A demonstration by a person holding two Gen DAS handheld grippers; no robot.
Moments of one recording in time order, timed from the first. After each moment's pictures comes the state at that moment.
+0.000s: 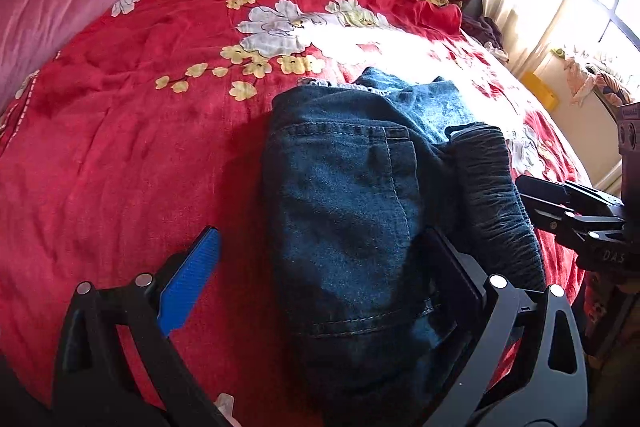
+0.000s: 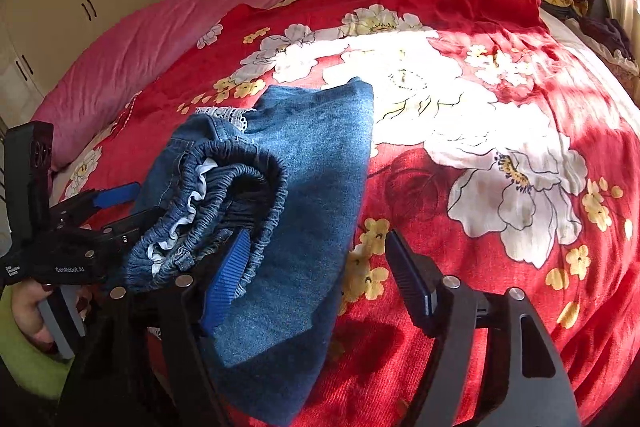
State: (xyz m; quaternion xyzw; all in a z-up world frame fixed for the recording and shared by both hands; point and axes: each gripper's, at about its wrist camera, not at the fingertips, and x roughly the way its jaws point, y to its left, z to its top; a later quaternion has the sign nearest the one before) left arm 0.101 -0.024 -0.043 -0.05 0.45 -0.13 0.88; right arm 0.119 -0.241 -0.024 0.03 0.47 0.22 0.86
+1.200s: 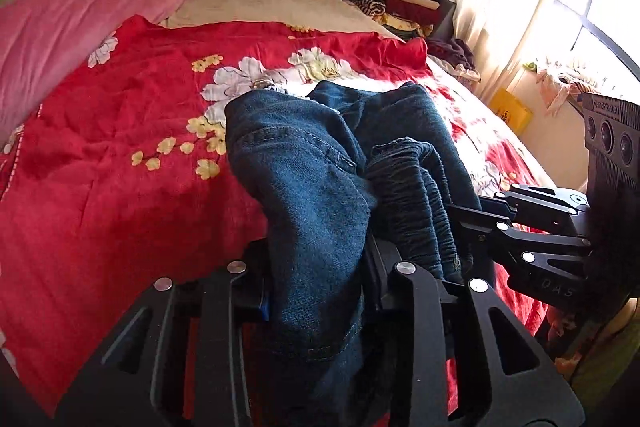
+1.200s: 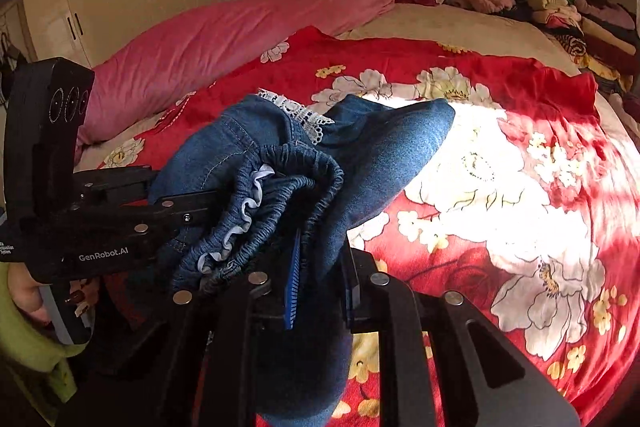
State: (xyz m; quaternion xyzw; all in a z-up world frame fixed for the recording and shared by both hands) left arm 0.116 -0.037 0.008 -0.06 0.39 -0.17 0.90; right arm 0.132 -0.201 0.022 -0.04 0.39 0.30 0.87
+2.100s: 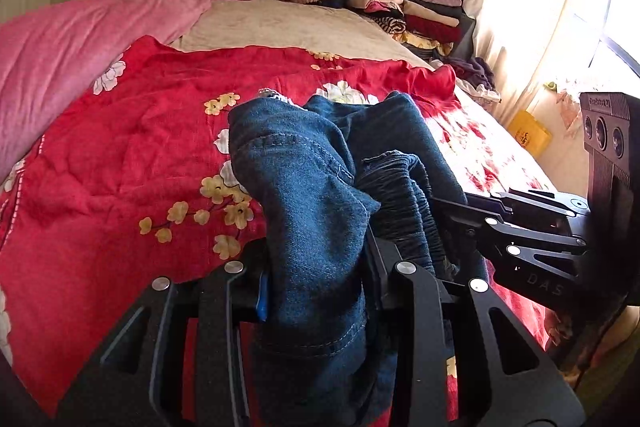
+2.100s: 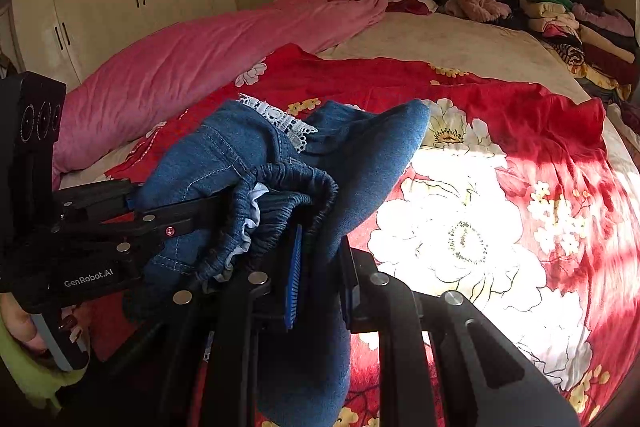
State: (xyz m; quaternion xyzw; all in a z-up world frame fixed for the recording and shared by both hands) left arm 0.169 -0.037 0.018 -0.06 0.37 -0.13 0.92; right arm 0.202 -0.188 0.025 -0.04 0.38 0.28 0.88
